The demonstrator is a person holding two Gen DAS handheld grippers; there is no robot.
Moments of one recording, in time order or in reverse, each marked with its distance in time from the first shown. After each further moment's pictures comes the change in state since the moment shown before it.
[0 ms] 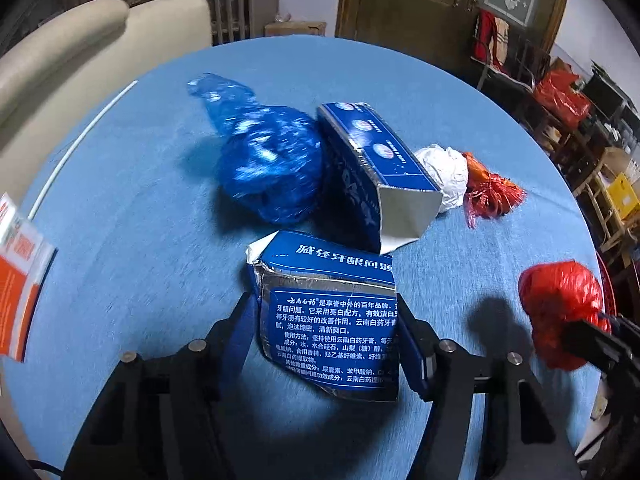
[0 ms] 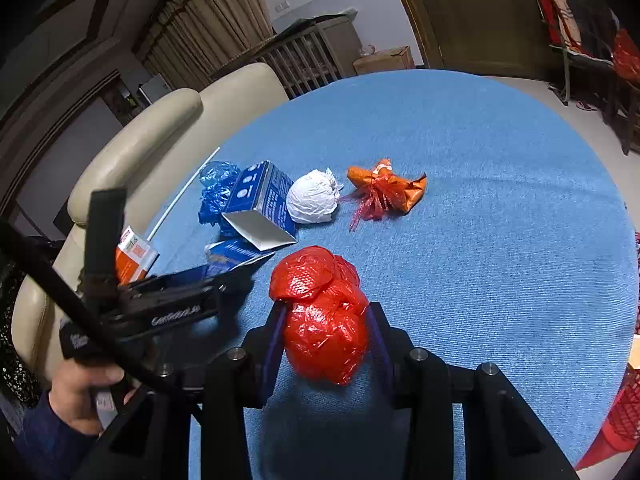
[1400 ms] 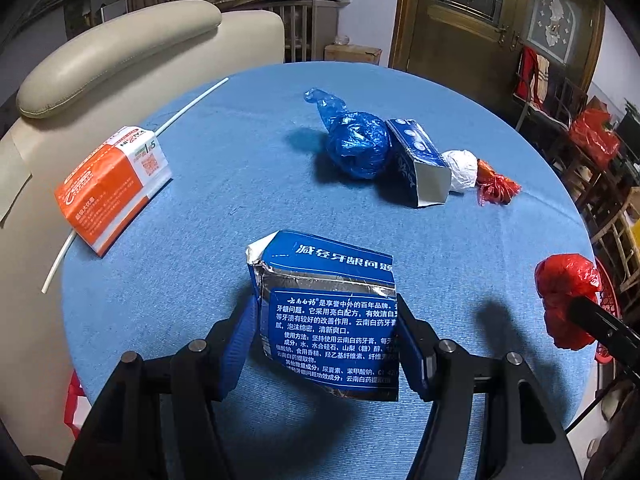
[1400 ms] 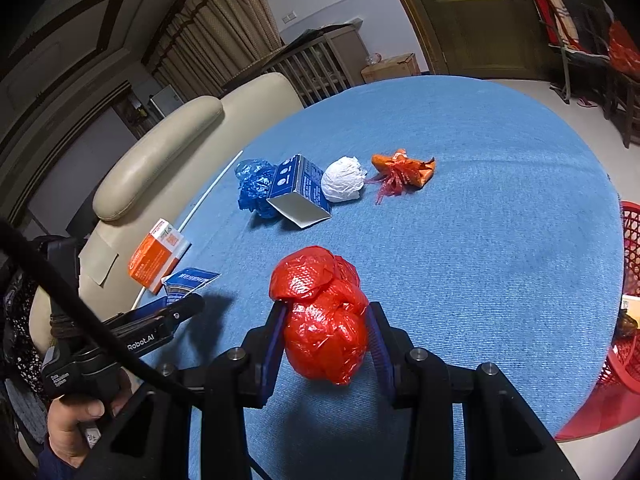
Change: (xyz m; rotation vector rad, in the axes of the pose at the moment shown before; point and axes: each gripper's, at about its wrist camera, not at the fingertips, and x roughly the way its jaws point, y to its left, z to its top) left arm -0.082 0.017 -0.073 -0.125 -0.091 0.140; right arm -0.041 0.019 -0.039 0.016 -0.039 0.047
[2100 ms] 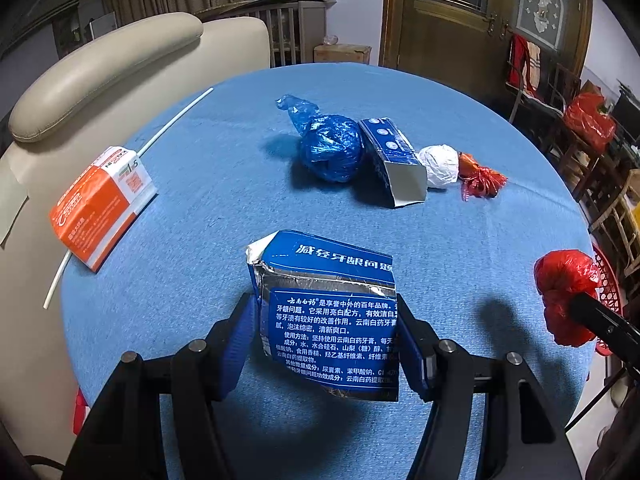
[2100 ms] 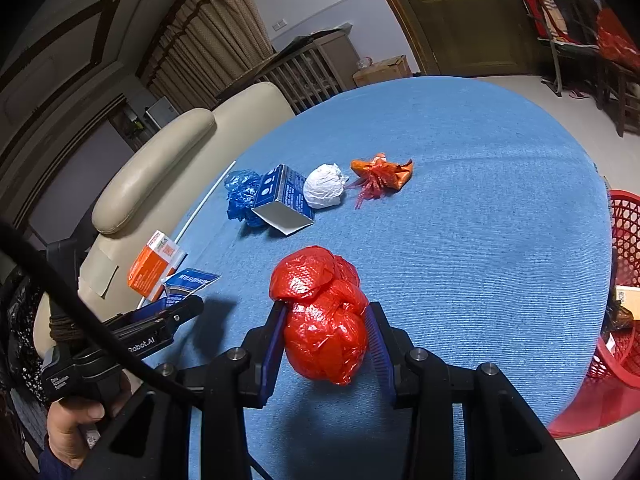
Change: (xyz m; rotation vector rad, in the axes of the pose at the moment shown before) left arm -0.002 -0.025 0.004 0.058 -0.002 0.011; right arm -0.012 -0.020 -0.002 0.042 -0.021 0.004
